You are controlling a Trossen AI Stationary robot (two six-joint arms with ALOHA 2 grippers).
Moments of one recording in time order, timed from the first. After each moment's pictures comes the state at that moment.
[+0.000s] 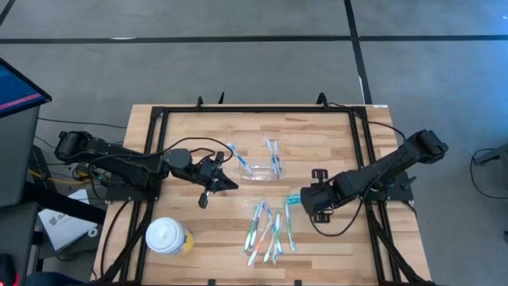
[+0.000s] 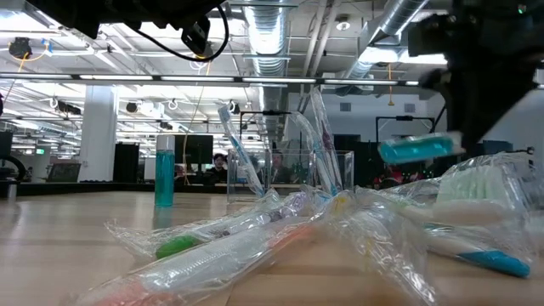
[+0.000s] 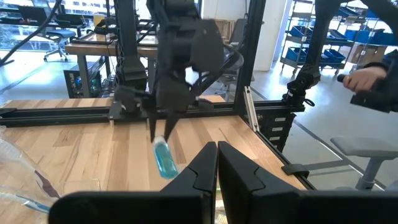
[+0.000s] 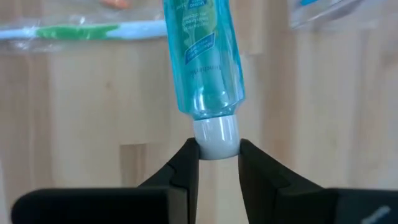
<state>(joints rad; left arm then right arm) -0.10 1.15 0.54 0.54 0.15 -0.06 0.43 1.45 0.95 -0.90 0.28 0.38</state>
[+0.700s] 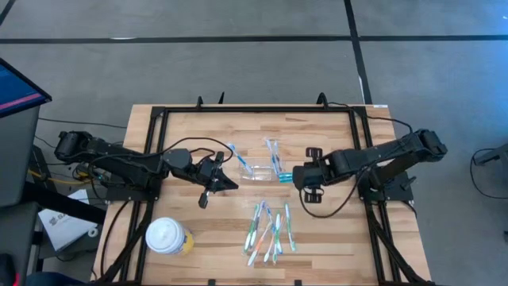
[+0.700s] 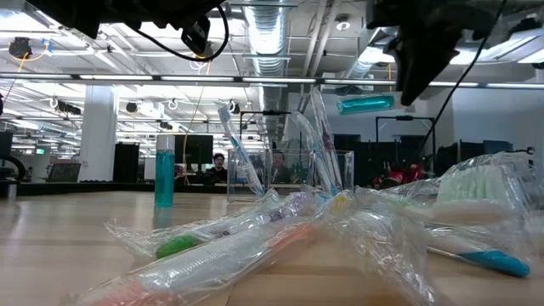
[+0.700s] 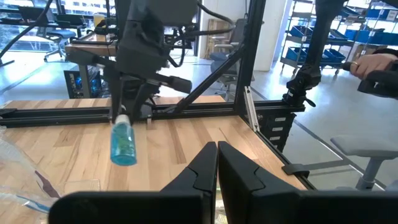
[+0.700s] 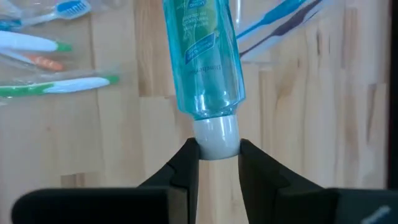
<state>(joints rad) -0.10 1.15 0.54 0.54 0.15 -0.06 0.23 1.45 1.18 -1.06 0.34 0.18</state>
